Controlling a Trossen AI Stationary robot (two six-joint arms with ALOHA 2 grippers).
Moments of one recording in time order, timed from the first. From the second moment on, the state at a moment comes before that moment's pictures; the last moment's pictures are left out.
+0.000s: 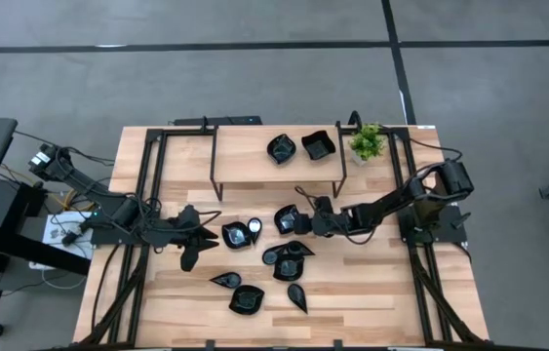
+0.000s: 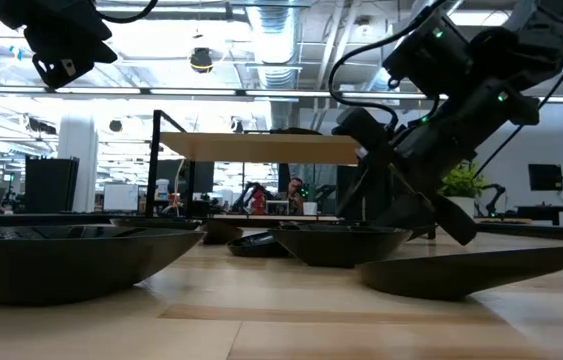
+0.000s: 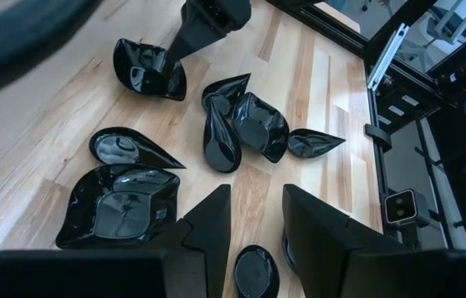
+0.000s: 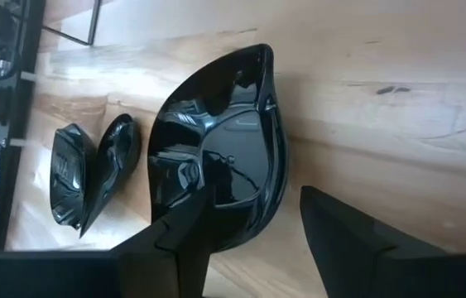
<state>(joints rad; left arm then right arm) -0.58 0.88 0.59 -0.30 -0.44 -0.74 0.16 1.69 0.62 0.30 0.39 1.47</state>
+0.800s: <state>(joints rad) -0.58 0.88 0.59 -0.30 -0.44 -0.74 0.15 1.69 0.62 0.30 0.39 1.48</state>
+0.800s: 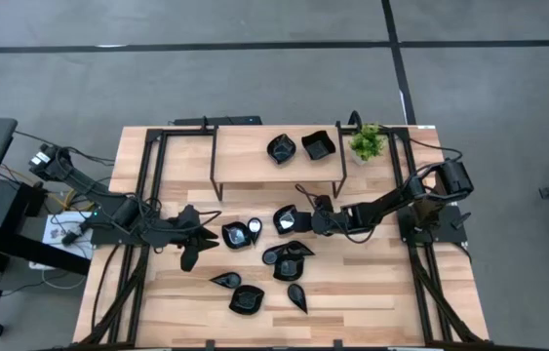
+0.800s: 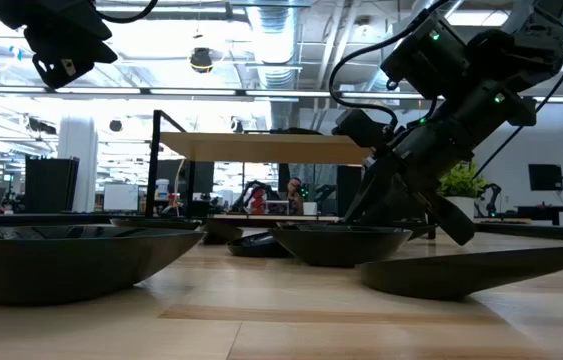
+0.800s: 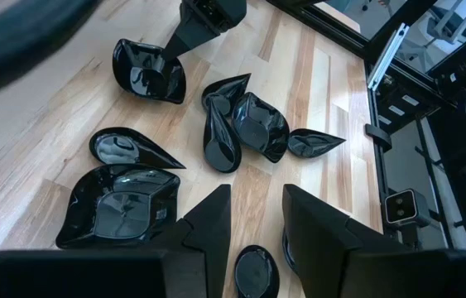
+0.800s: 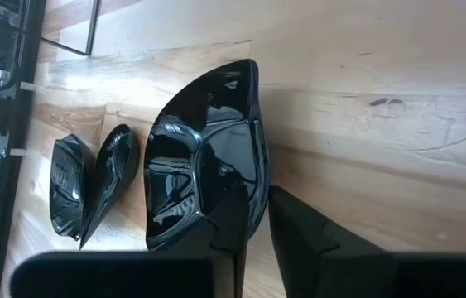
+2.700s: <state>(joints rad) -0.58 0.88 0.59 -0.27 -0.44 -0.74 -0.02 1.21 1.06 -0.13 0.39 0.90</state>
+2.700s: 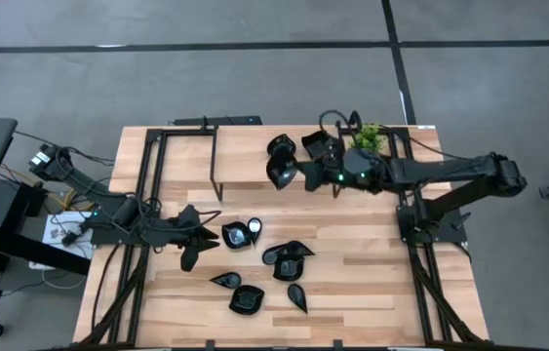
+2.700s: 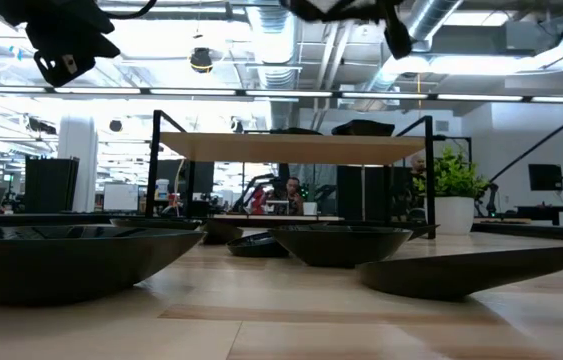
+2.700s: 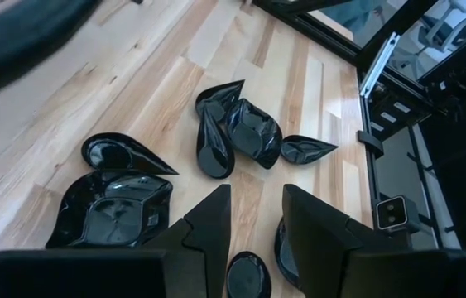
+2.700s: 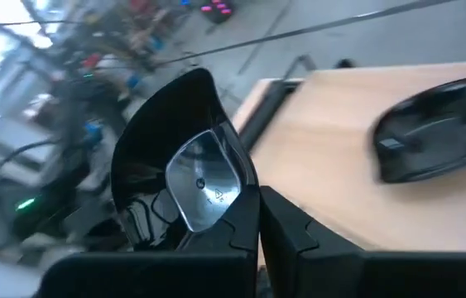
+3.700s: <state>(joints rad) -0.58 0.88 0.59 -0.27 -0.42 -0.74 -0.43 1.69 1.70 -0.82 0.02 0.74</state>
